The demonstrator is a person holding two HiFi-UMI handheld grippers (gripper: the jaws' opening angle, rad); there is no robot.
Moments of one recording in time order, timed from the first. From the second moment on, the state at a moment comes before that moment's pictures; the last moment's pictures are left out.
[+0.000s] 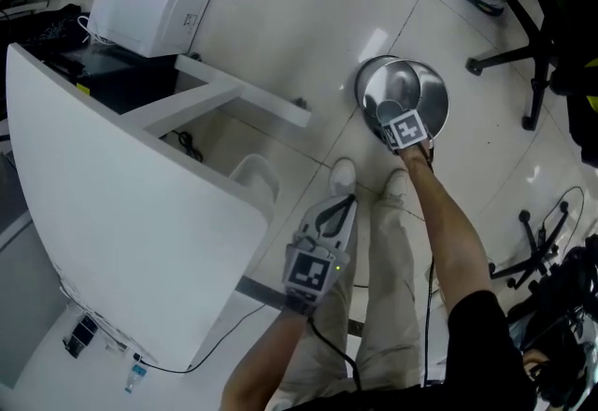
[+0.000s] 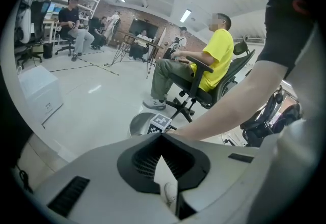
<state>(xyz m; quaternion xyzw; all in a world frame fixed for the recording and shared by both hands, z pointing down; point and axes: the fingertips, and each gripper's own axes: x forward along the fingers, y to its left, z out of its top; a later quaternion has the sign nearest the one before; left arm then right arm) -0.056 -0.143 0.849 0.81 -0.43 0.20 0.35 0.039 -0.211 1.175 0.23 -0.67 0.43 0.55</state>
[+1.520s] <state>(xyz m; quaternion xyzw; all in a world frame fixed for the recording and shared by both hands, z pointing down) -0.033 -0.172 0.795 0.83 -0.39 0.22 0.32 0.047 -0.236 0.977 0.34 -0.81 0.35 0.33</state>
